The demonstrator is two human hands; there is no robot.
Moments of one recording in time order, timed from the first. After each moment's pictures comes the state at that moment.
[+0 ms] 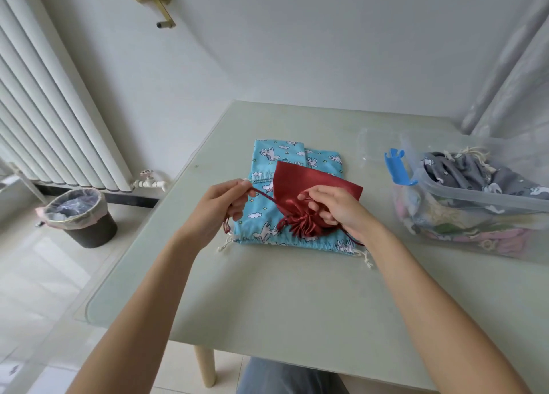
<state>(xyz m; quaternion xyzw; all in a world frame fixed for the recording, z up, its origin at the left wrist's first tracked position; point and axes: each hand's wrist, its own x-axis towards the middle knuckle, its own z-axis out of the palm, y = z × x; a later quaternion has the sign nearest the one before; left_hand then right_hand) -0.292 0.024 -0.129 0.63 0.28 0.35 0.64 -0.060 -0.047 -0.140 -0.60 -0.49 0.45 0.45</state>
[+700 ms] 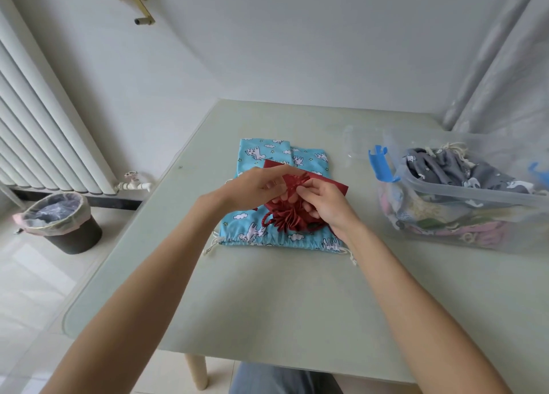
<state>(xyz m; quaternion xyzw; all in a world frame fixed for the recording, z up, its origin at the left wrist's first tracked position) -0.222 0.051 -0.109 0.93 0.20 0.13 0.29 -0.064 -0.043 -0.143 -0.60 -0.44 0.41 0.53</state>
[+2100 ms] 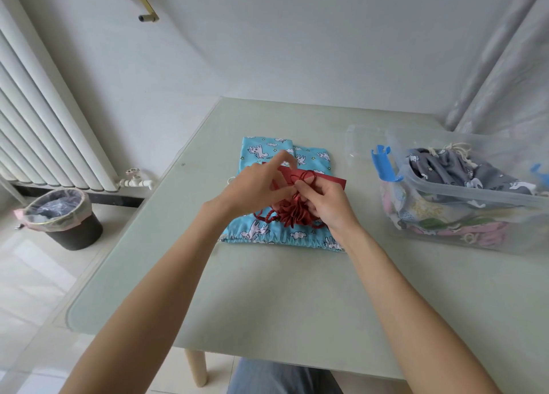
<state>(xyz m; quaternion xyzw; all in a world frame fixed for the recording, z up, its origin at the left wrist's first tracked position) -0.223 0.030 -0.104 0.91 0.24 0.22 0.24 -0.083 -0.053 -0.133 -0.60 -0.42 0.35 0.59</state>
